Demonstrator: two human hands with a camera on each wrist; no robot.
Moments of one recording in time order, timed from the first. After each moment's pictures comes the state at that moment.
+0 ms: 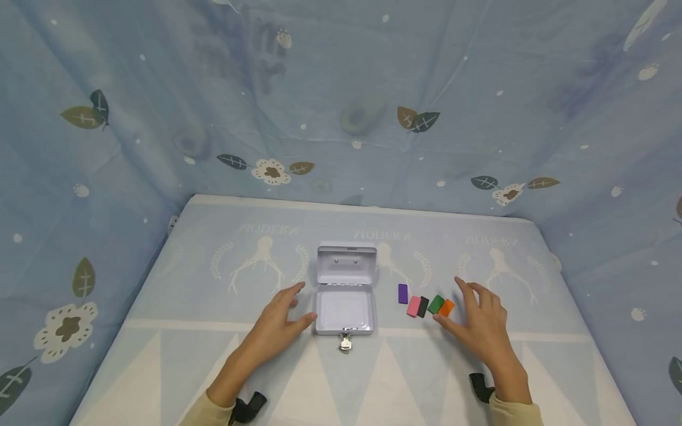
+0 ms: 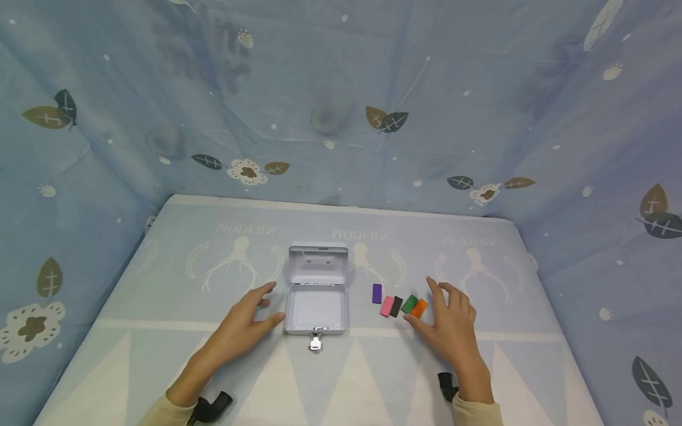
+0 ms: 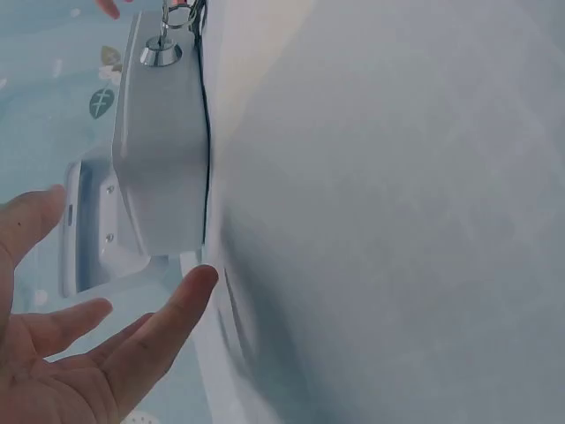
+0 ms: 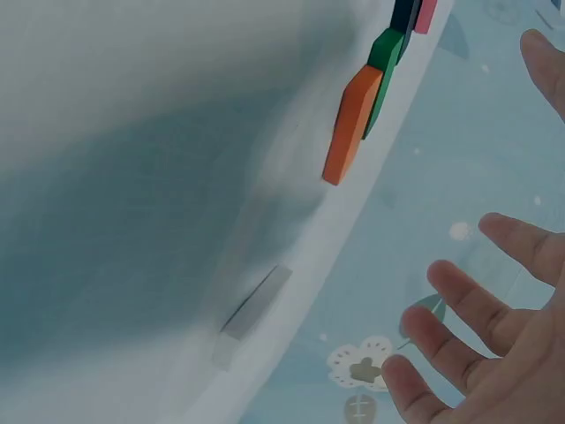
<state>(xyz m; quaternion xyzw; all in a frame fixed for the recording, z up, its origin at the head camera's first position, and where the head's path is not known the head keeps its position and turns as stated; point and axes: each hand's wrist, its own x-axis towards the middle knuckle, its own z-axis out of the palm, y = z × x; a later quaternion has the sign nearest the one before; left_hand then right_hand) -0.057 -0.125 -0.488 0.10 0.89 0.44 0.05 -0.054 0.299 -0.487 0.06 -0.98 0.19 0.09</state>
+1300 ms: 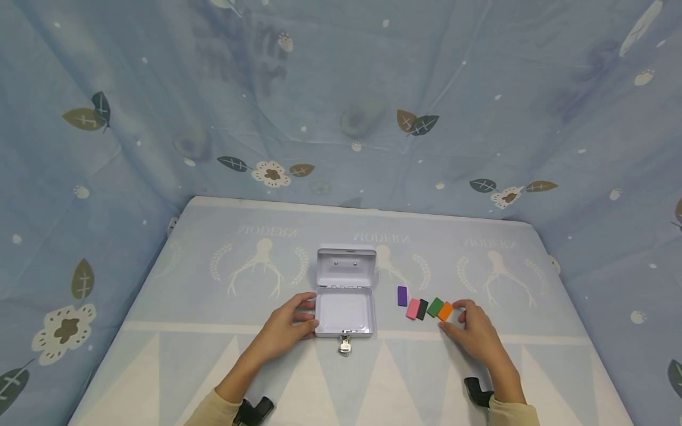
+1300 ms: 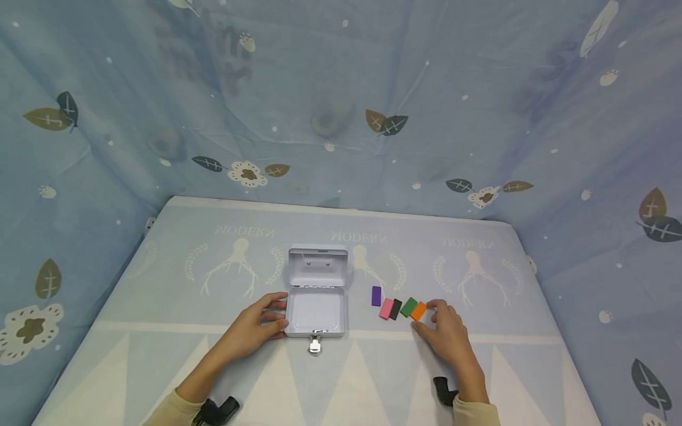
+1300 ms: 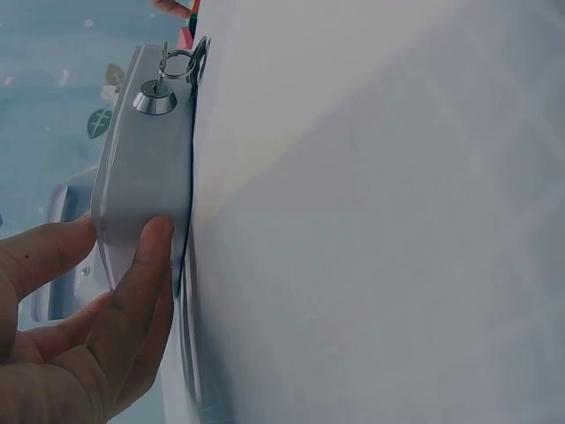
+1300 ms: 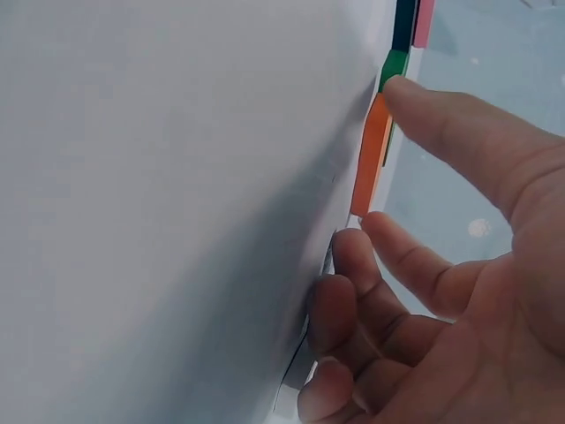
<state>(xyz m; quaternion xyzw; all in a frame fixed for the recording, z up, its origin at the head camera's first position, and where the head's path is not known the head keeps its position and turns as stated) -0.063 -0.112 -0.505 0.05 0.76 0.63 0.15 -0.058 0.306 -0.503 -0.04 -0.95 0.29 -0.07</state>
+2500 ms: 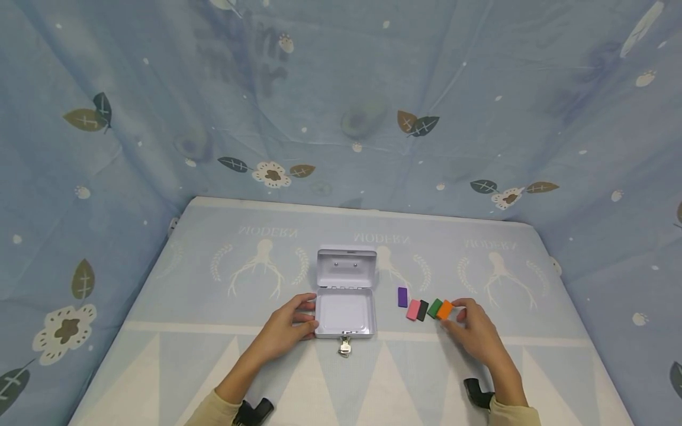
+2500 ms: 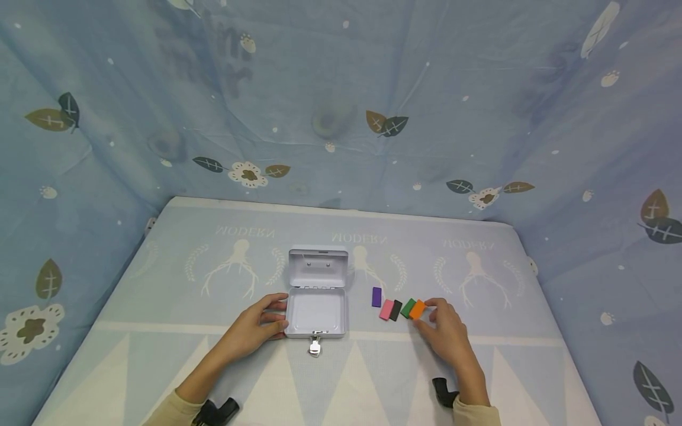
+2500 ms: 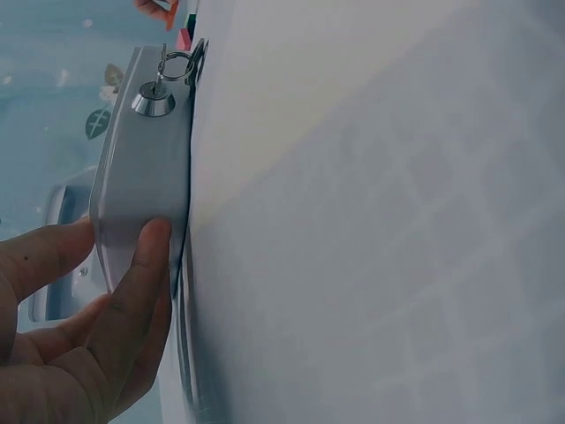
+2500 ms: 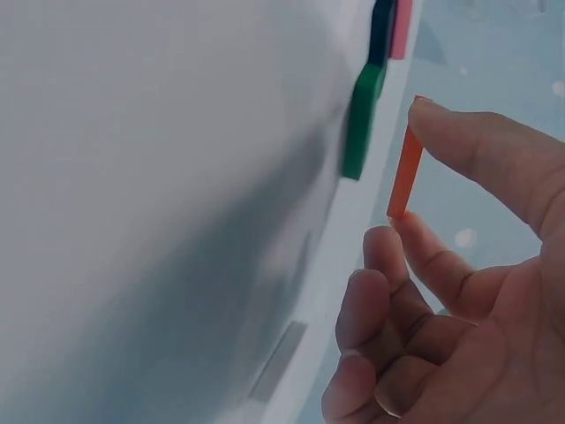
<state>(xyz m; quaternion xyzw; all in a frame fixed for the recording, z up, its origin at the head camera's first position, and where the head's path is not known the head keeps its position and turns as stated) -0.064 -0.113 -0.507 0.05 0.75 0.64 0.16 -0.059 0.305 -0.496 -0.01 -0.95 0.32 -0.05</state>
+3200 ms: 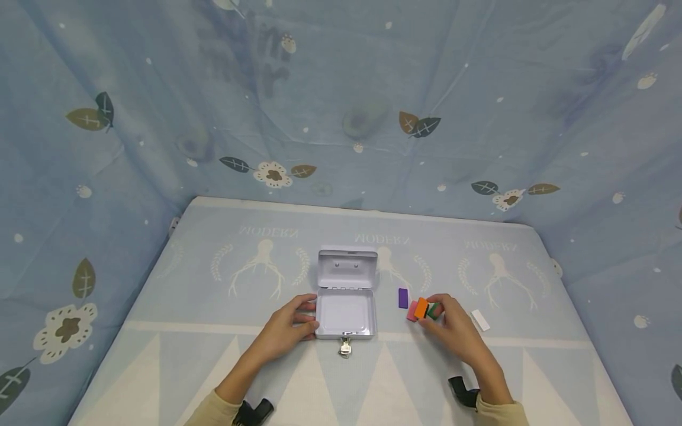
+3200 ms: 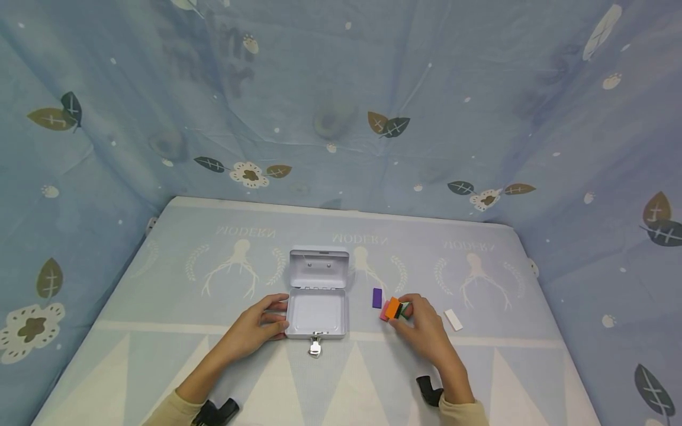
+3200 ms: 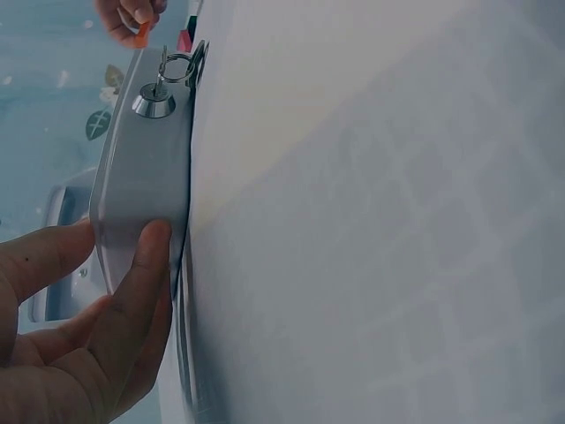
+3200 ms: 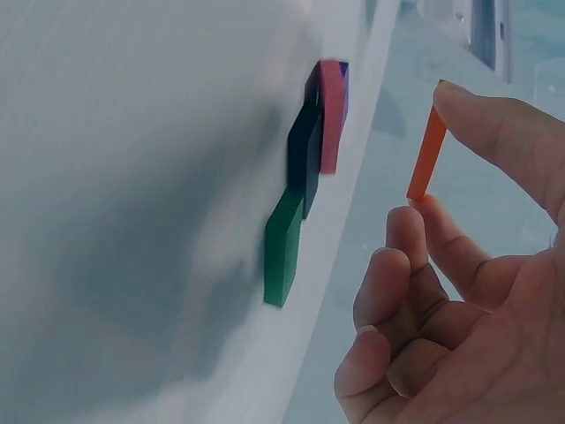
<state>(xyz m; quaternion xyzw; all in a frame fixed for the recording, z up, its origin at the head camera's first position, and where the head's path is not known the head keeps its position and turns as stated) -0.063 -0.114 -0.507 0.06 0.75 0.64 0.16 -0.065 0.265 -0.489 0.07 -0.93 0.37 -0.03</state>
